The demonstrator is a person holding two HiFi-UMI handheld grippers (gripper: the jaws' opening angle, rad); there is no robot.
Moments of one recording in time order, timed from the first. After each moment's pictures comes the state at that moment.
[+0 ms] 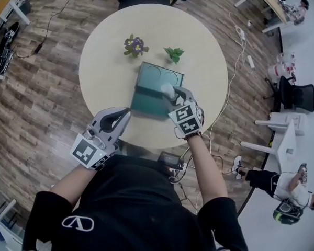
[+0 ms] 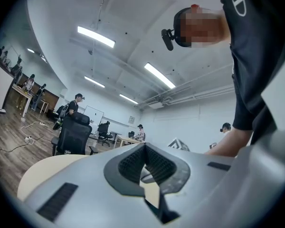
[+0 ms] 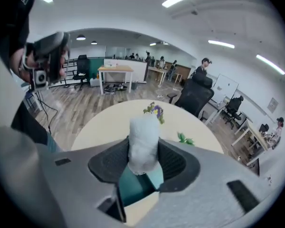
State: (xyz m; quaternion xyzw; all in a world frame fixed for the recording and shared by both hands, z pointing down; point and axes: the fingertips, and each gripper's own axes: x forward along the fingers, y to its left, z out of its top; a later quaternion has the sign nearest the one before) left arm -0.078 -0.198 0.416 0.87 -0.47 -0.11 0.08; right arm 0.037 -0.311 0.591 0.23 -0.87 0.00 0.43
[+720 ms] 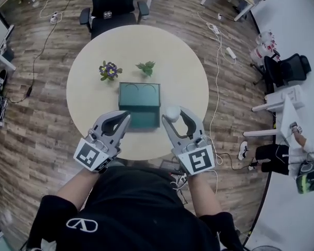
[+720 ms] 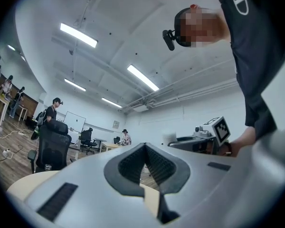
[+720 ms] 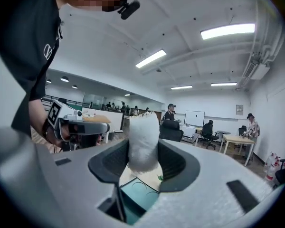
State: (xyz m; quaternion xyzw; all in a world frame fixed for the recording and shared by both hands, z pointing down) left arm -0.001 -0.227 0.370 0.92 -0.38 -0.09 0.04; right arm 0.106 -0.245 0.359 0.39 -0.91 -0.05 0.10
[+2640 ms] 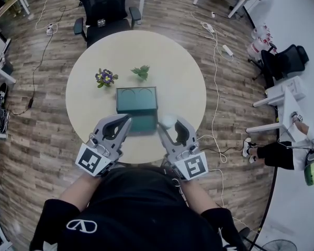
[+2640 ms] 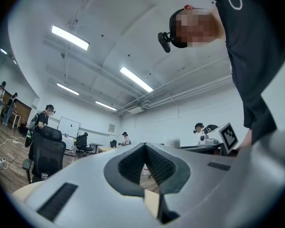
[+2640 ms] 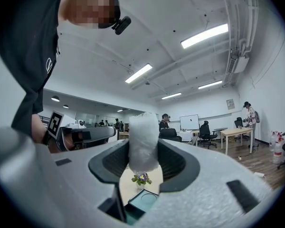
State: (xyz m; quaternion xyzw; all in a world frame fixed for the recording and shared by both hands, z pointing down) left arm 0.025 -0.225 0.347 0.93 -0.36 -0.09 0.00; right arm 0.121 -0.226 0.354 0.42 -0.91 -0.02 -0.02
